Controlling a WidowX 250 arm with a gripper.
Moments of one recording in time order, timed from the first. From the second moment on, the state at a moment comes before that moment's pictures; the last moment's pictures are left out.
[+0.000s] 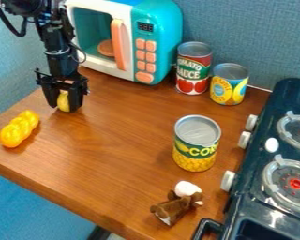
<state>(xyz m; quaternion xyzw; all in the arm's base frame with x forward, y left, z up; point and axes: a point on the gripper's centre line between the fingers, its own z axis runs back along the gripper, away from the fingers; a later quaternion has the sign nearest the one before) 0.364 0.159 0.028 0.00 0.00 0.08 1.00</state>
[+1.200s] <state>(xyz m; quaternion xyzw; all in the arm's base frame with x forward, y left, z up) 0.389 0.000 0.086 -0.04 0.00 -0.15 0.99</state>
